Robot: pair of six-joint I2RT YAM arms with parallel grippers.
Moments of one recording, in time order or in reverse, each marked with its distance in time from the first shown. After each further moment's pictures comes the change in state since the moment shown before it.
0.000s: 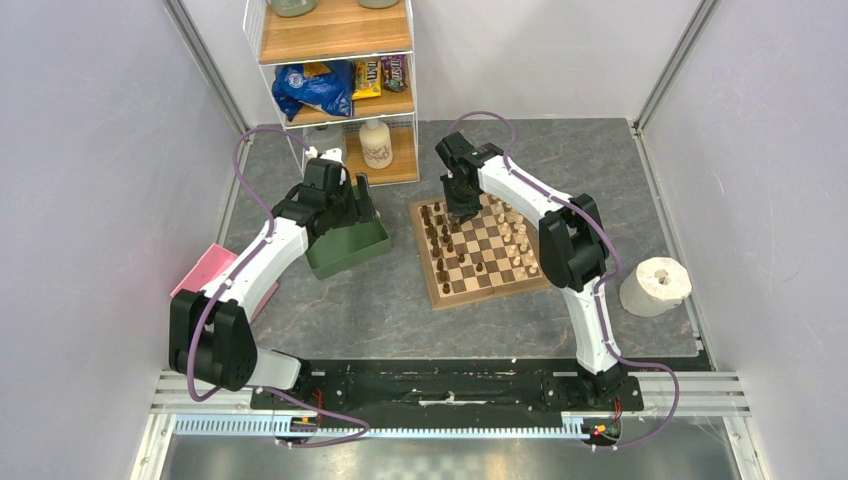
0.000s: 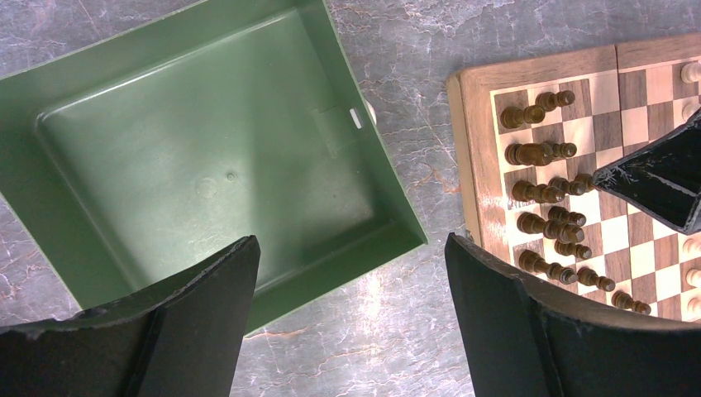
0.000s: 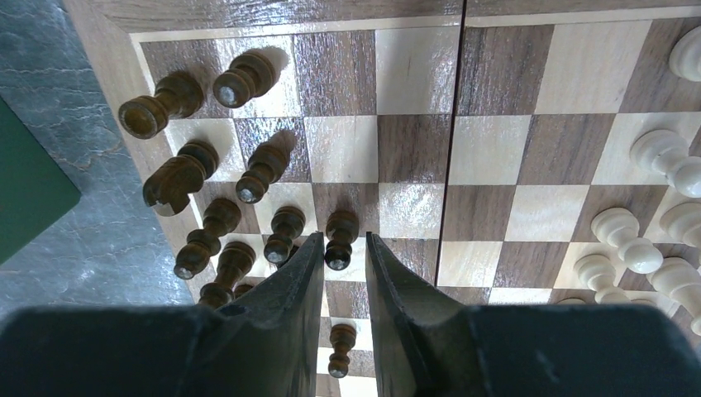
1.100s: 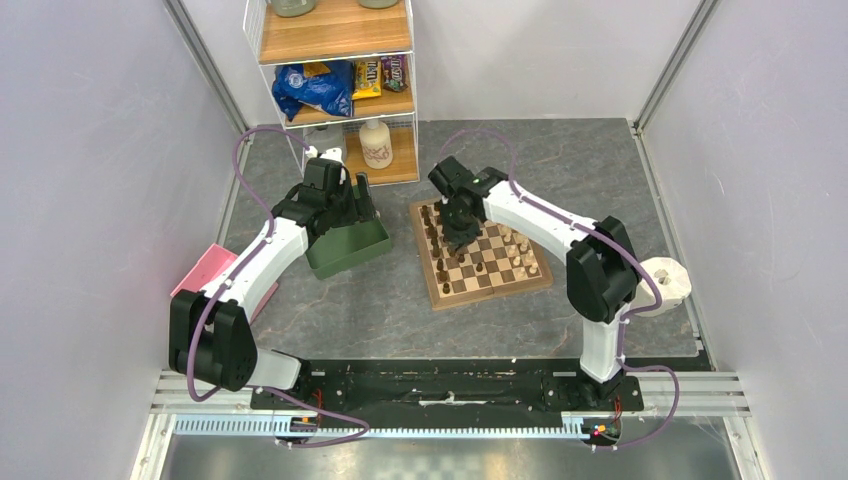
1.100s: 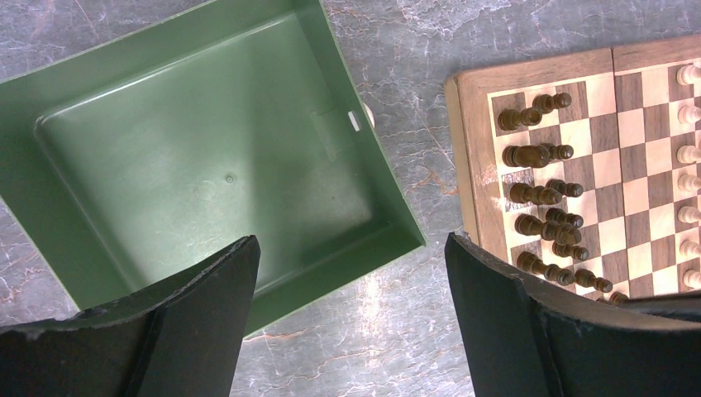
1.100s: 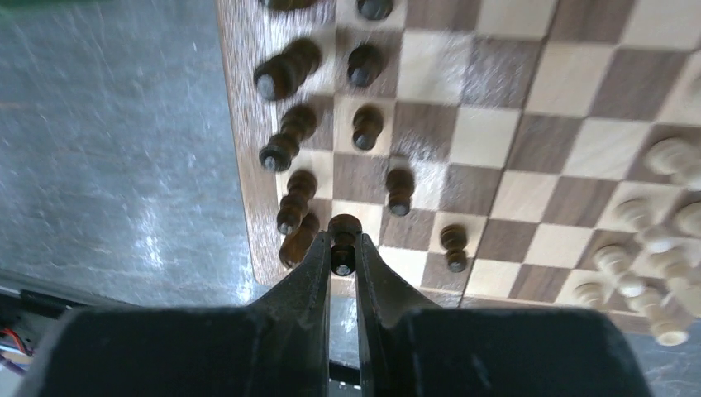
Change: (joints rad) left arm 0.000 0.000 0.000 0.006 0.001 0.000; right arm 0.119 -0.293 -0.292 0.019 -0.004 0.040
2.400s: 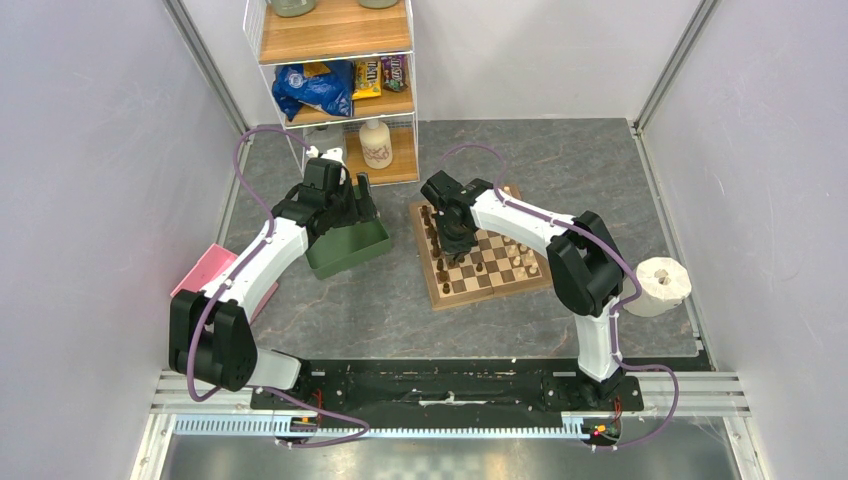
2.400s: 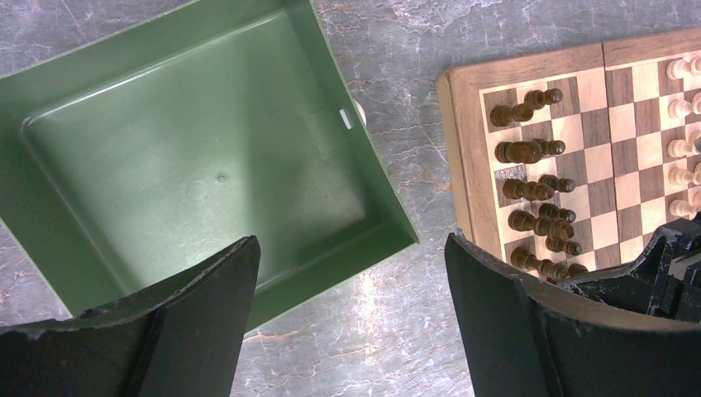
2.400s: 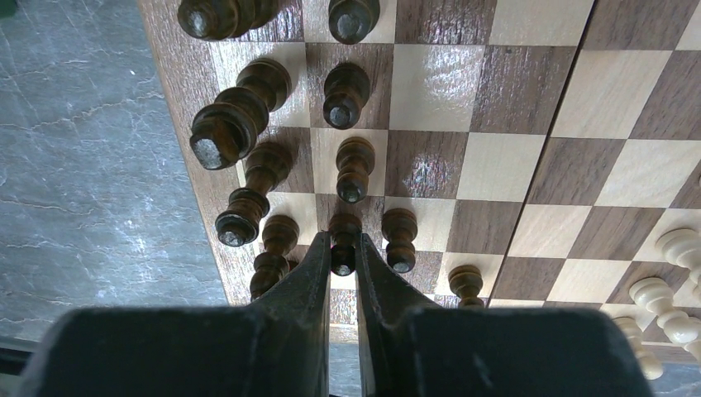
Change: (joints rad) left arm 0.000 0.000 0.000 0.001 0.019 0.000; right arm 0.040 0.082 -0.067 0.066 0.045 0.052
